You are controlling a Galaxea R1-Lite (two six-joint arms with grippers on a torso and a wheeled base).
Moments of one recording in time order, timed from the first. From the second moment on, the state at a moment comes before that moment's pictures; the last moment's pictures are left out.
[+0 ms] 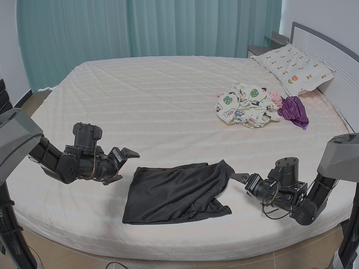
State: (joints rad) left arm -0.20 2.04 -0.94 -0.43 -0.29 -0.92; right arm 0.41 2.13 -0.49 -1.17 0.04 0.97
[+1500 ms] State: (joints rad) left arm -0.26 2.12 -0.88 -0.46 -0.27 -0.85; right arm 0.46 2.11 -0.46 -1.17 0.04 0.97
